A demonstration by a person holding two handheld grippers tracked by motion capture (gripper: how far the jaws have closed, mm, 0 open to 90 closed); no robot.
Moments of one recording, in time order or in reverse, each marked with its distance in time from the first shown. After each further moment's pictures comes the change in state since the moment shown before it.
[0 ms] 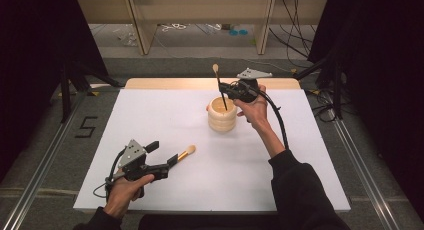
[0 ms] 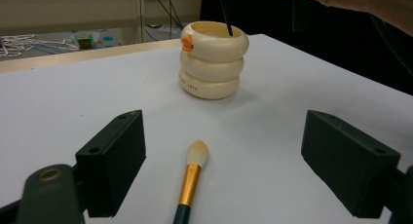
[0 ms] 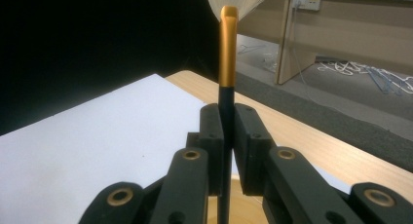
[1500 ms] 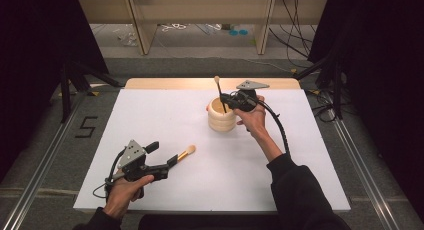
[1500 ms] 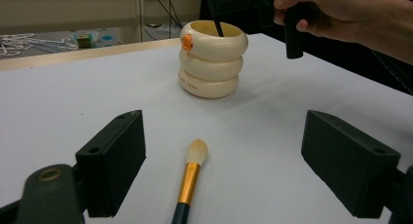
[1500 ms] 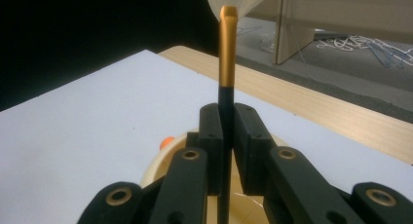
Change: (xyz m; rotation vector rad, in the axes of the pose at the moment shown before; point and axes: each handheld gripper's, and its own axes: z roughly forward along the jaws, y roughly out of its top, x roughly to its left) left arm -0.001 -0.001 -0.001 0.000 0.002 -0.013; right arm -0.006 -0.039 0.011 0.050 -0.032 0.031
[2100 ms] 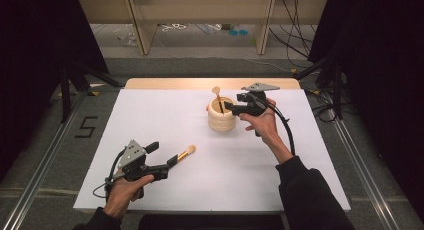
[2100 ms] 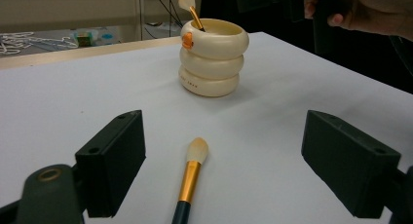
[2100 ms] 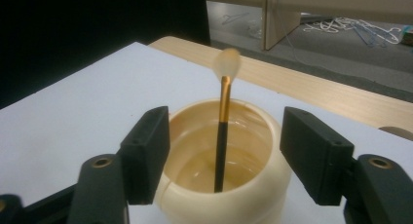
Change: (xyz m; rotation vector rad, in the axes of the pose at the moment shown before) left arm 0.001 0.000 0.001 0.010 -0.003 0.018; right arm 0.005 0.002 -0.037 0.047 -0.057 0.045
